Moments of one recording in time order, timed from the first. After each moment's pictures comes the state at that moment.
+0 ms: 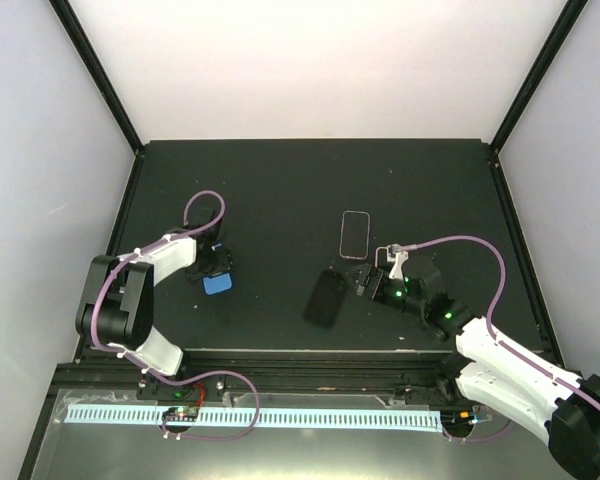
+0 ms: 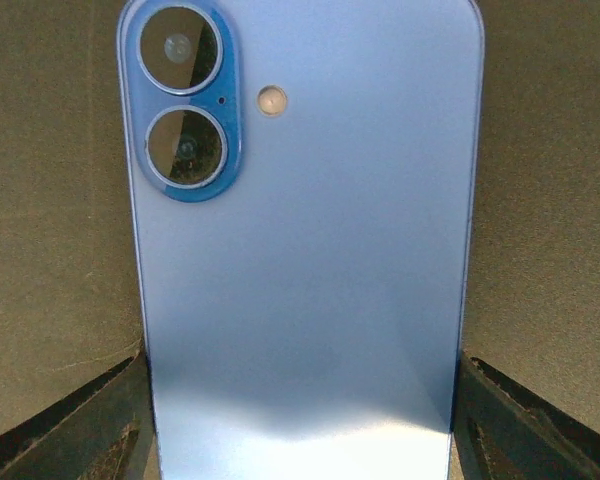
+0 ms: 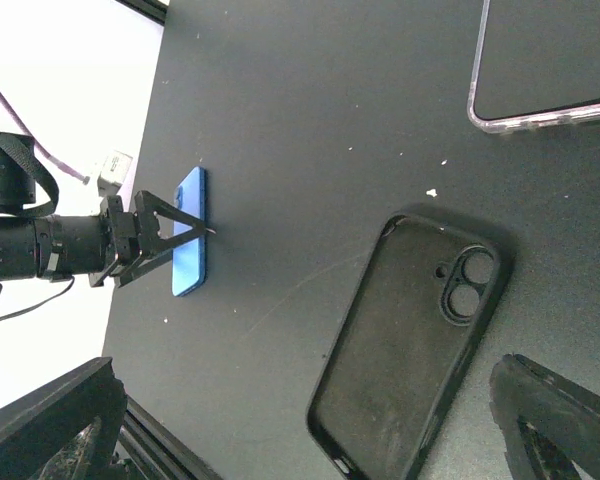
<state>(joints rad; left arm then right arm) -0.18 1.58 0.82 -0.57 -0.08 -0.55 0.63 0.84 0.36 -0.03 -0.22 0.91</state>
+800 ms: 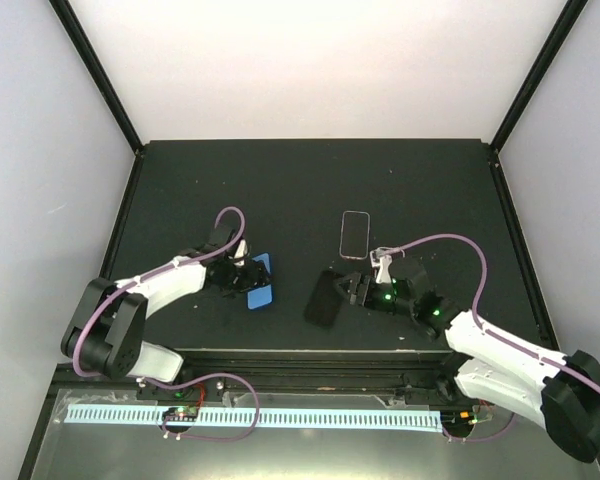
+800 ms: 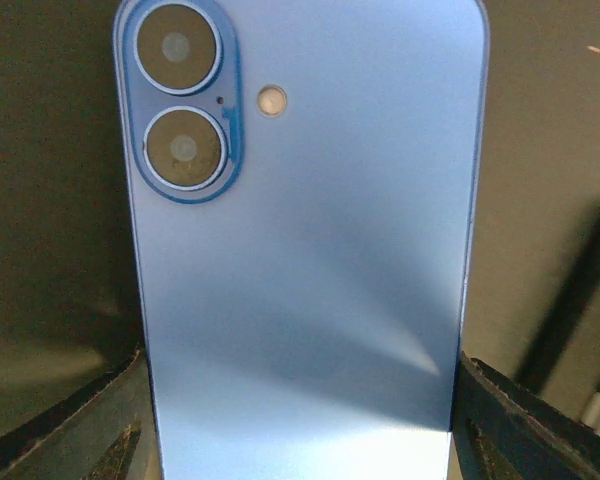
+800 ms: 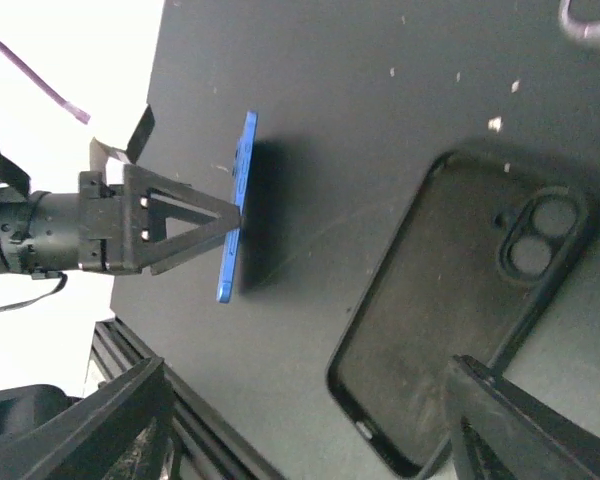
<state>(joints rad) -0.38 1.41 0.66 -0.41 0.30 -0.67 0.68 0.93 0.36 0.04 -0.29 0.91</state>
